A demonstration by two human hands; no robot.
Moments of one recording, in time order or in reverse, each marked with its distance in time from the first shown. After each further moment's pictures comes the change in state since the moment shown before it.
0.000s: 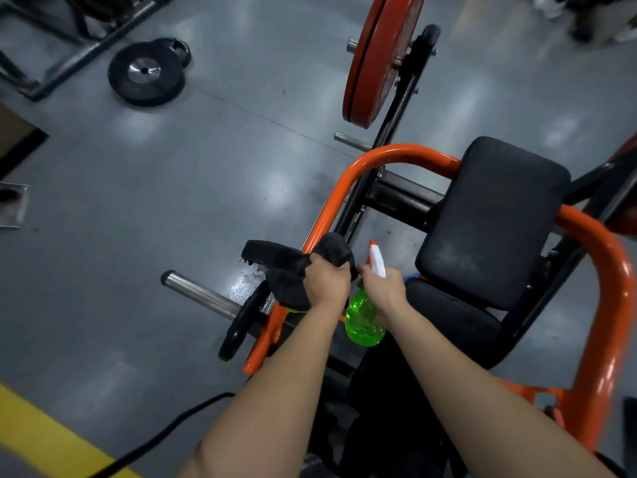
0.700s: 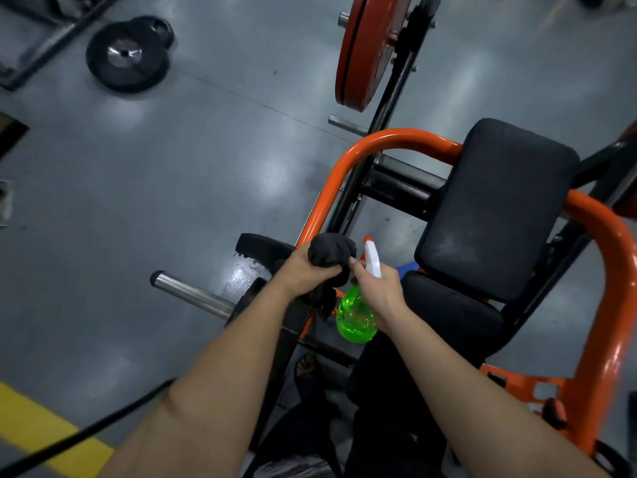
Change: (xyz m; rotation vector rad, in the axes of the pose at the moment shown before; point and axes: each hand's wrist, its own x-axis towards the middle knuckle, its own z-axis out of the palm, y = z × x) left_hand 0.070 -0.024 -0.028 -0.080 -0.503 0.286; right_hand 0.010 -0.002 0.001 0.052 -0.036 -0.001
